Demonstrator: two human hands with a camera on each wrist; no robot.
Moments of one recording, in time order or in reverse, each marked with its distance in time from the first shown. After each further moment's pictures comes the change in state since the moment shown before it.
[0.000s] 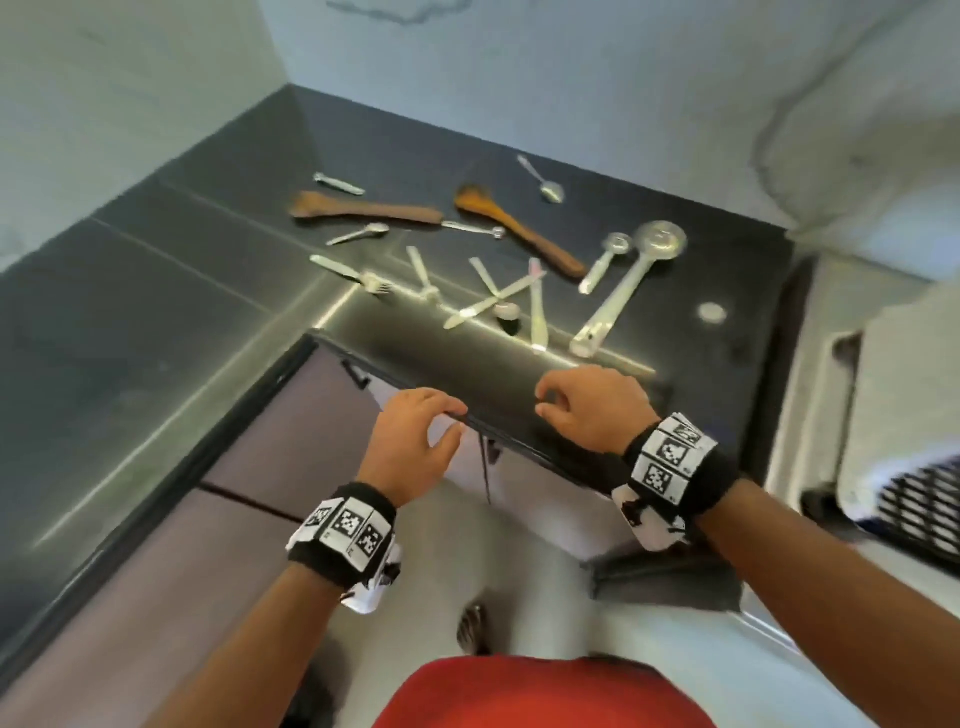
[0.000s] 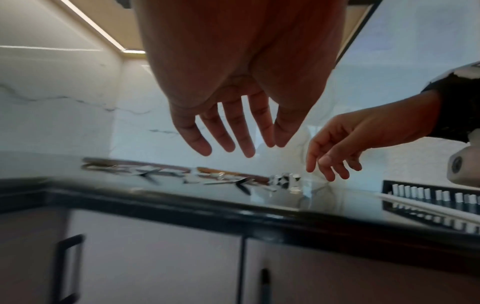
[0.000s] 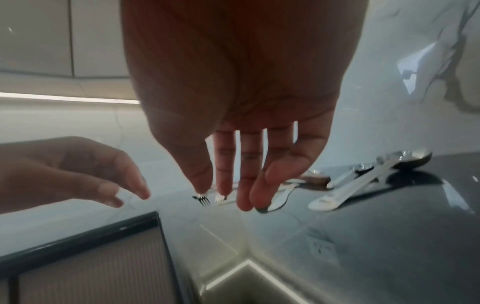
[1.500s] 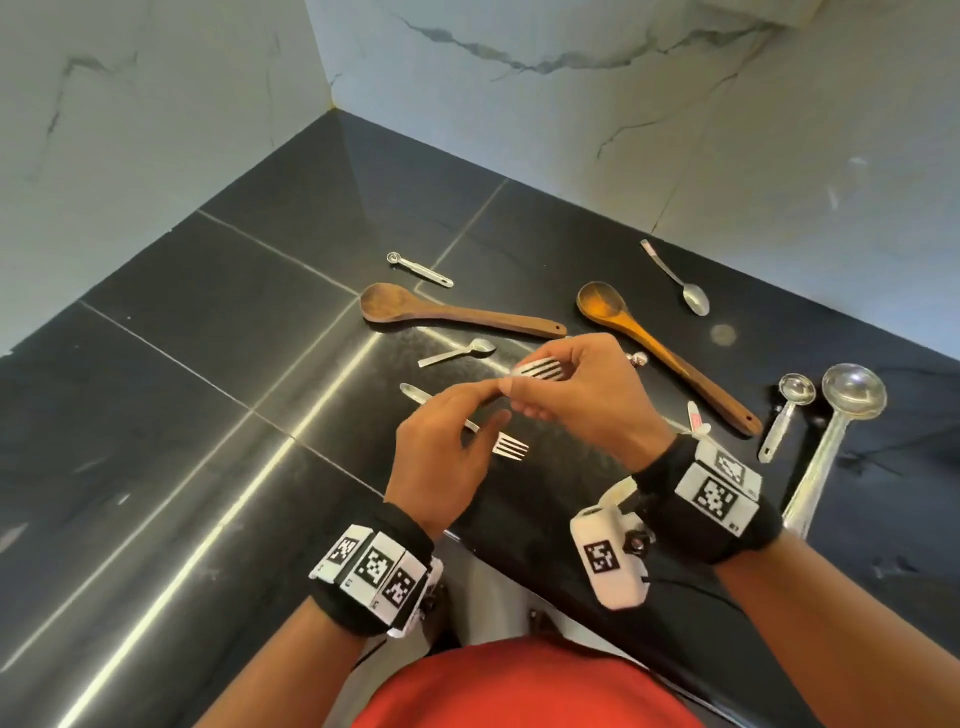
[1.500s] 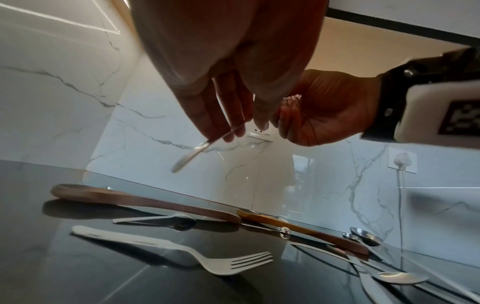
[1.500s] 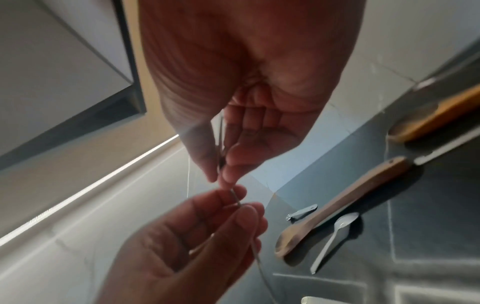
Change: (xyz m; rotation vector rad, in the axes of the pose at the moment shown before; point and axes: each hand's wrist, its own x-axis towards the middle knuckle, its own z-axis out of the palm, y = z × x) left_hand 0.213 -0.157 -0.125 -0.298 0.284 0.139; right_hand 0.288 -0.171 -0.074 0.910 0.150 -0.008
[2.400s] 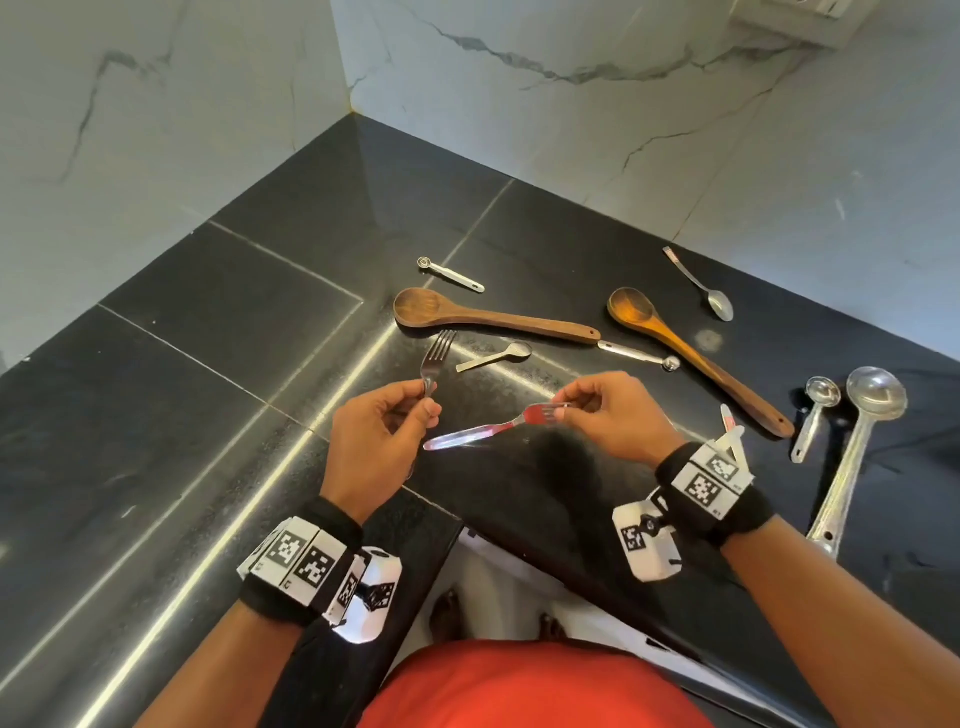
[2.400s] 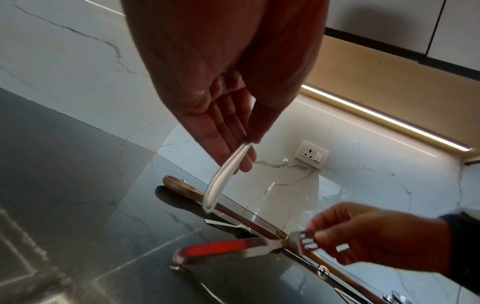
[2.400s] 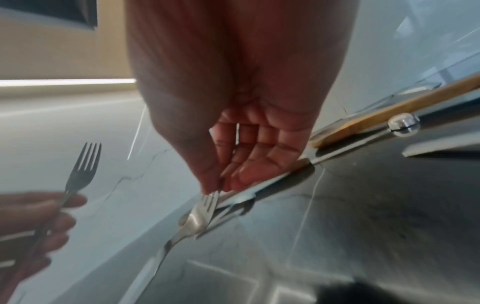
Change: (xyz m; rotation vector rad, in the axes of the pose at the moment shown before) left_hand 0.001 -0.078 -0.083 -0.277 0.012 -0.430; right_hand 0.025 0.063 0.025 -0.447 -0.049 0.140
